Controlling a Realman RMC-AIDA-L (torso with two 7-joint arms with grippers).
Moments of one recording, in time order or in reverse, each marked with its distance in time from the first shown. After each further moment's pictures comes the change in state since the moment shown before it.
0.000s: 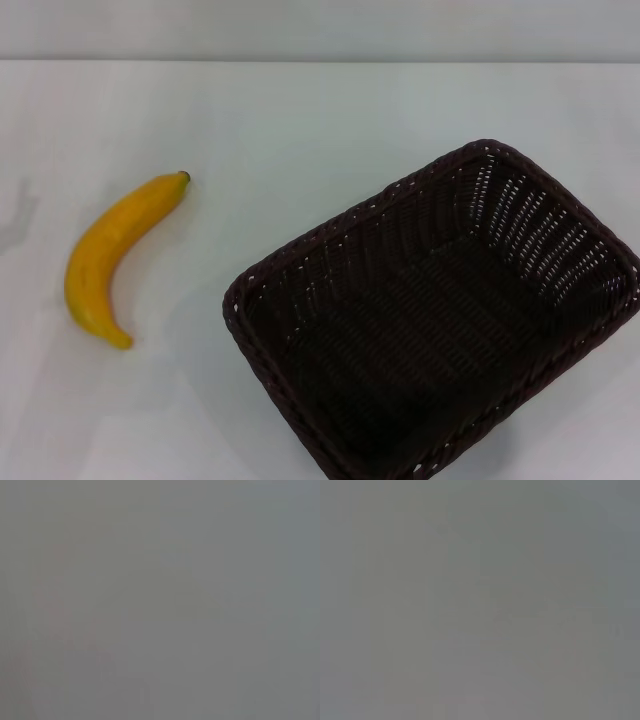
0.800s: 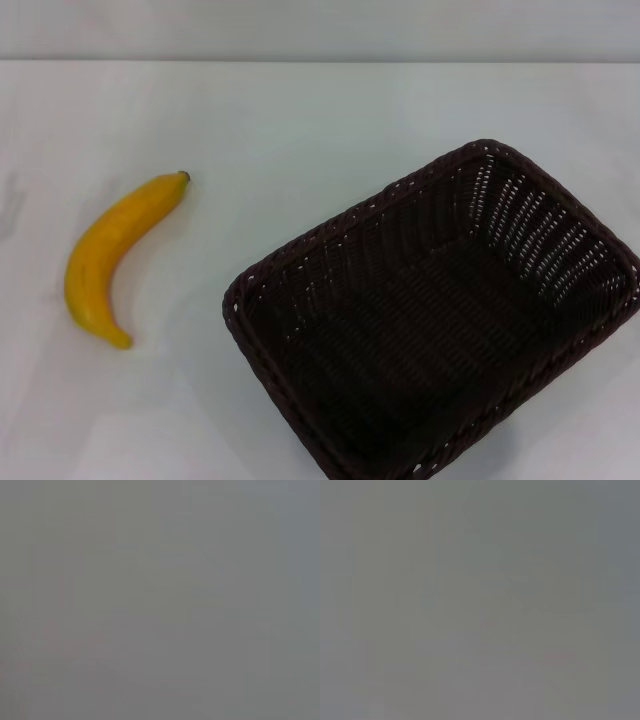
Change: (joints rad) left arm 0.005 0.009 -0.009 0.045 -0.018 0.001 0.012; right arm 0.015 0.003 -0.077 -0.098 -0.042 -0.016 0.135
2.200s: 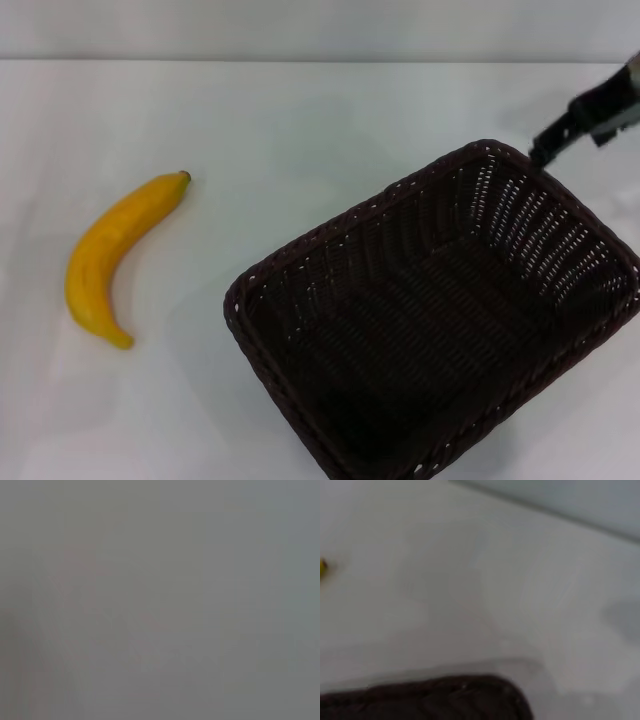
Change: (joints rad) left arm 0.082 0.053 -0.127 0.110 0.008 0.083 -0.020; right arm 0.706 0.028 -0.495 -0.884 -1.742 0.519 1.968
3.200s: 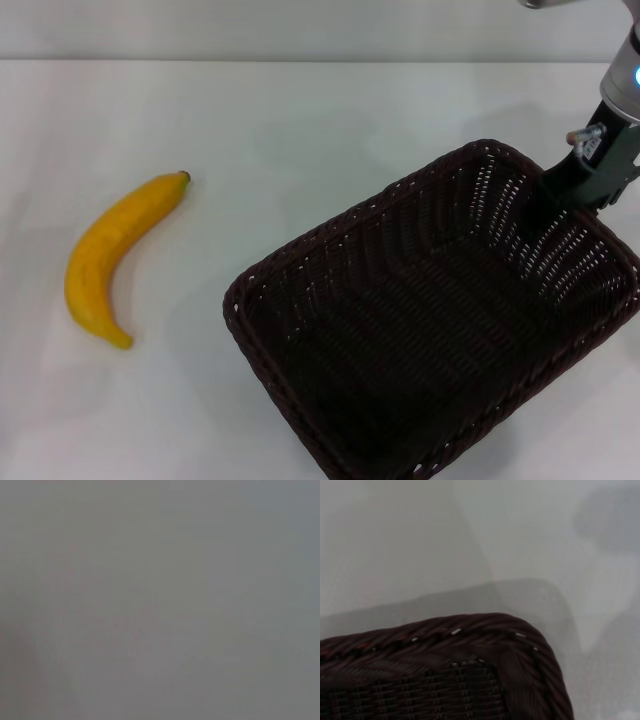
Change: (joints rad) left arm 0.009 0.029 -0.004 0.050 0.005 0.042 0.001; right arm 0.142 0.004 -0.101 0.428 -0.094 -0.127 0.115
